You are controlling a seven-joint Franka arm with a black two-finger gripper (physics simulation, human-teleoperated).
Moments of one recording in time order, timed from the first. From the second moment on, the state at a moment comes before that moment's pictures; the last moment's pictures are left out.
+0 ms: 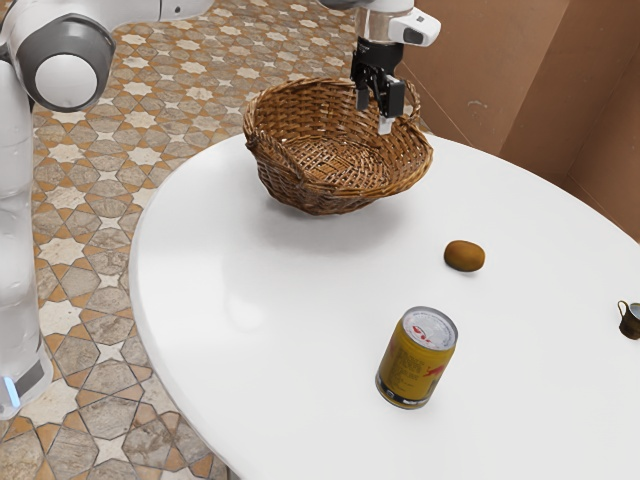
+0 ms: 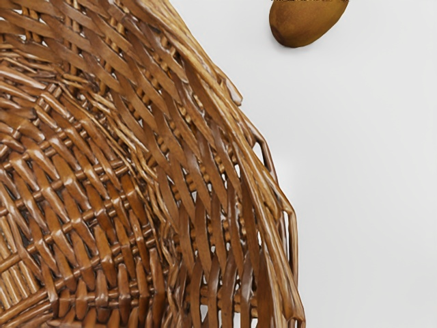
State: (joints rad) arm 0.11 0.06 0.04 -1.39 -0.05 1.63 0.03
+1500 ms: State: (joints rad) arm -0.03 0.72 0.02 -0.78 0.09 1.68 0.08
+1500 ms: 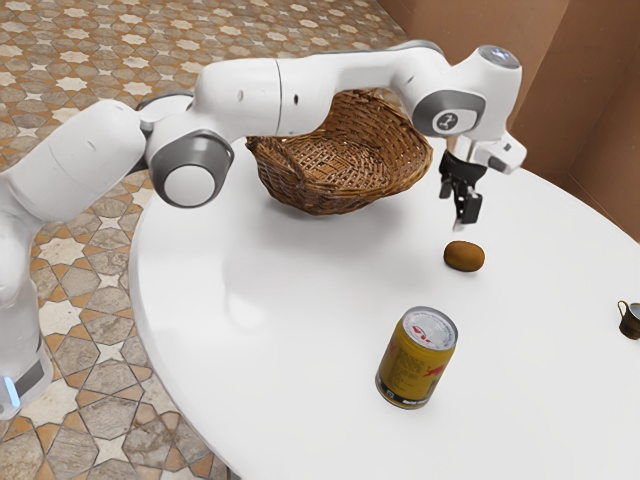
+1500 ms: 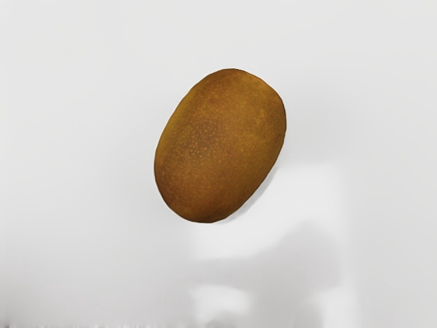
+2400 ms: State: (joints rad) arm -0.01 0.93 -0.04 -0.50 0.16 1.73 0.26
